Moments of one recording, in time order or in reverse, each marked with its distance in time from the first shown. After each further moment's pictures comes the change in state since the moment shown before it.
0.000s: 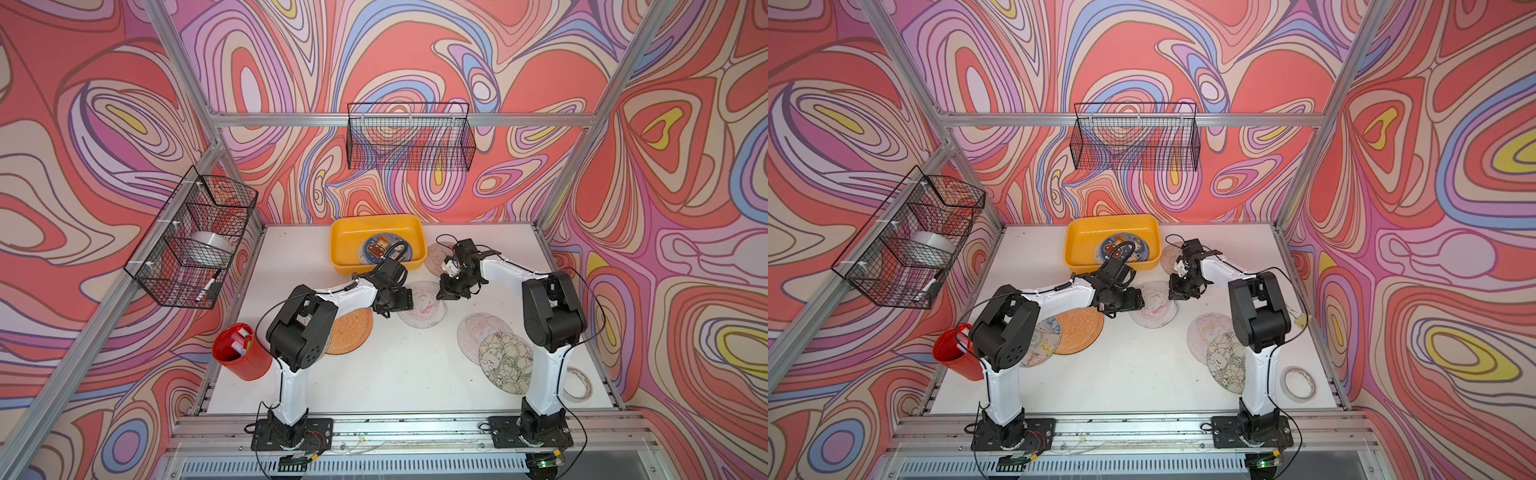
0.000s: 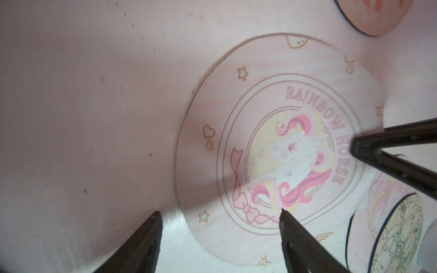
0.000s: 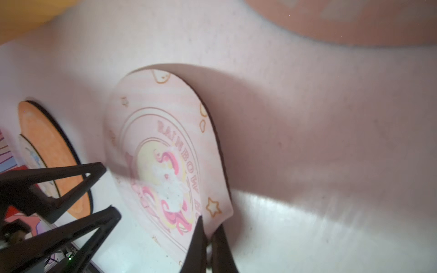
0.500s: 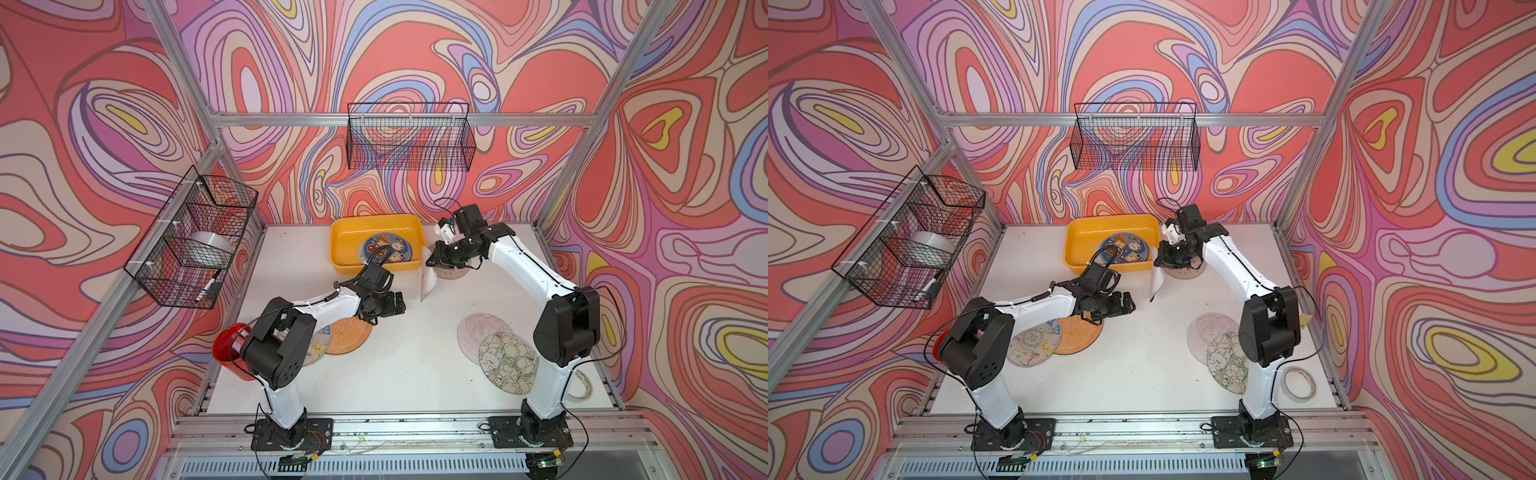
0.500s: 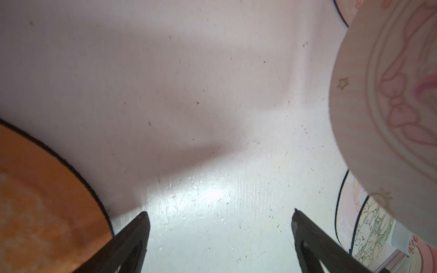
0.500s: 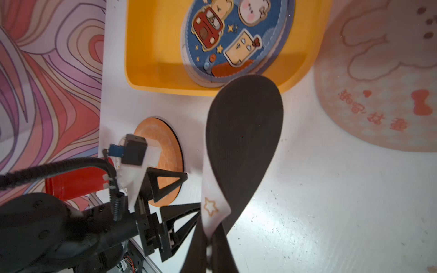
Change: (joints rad) left arm 0.045 -0.183 -0.189 0.053 0.032 -0.029; right arm 0.060 -0.097 0.356 -0.147 -0.045 0.027
